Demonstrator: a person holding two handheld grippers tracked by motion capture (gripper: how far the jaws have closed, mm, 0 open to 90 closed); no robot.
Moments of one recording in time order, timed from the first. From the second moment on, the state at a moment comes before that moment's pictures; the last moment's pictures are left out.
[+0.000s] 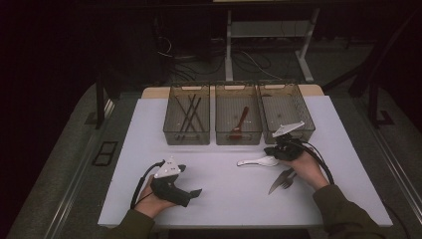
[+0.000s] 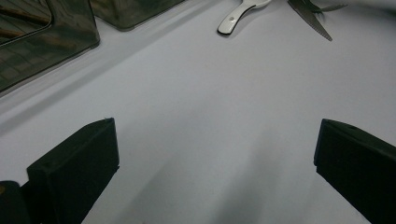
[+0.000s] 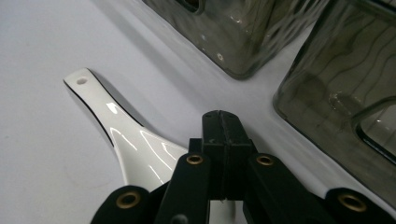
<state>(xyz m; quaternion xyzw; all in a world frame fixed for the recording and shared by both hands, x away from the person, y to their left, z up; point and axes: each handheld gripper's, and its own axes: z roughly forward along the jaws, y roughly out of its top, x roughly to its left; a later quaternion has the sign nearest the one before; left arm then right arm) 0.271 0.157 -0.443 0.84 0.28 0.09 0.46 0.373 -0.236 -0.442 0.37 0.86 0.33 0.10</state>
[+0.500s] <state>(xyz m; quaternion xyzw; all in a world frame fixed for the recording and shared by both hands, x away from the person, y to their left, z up) 0.271 0.157 -0.443 0.84 0.28 0.08 0.46 0.362 -0.262 -0.432 0.38 0.84 0.37 0.05</state>
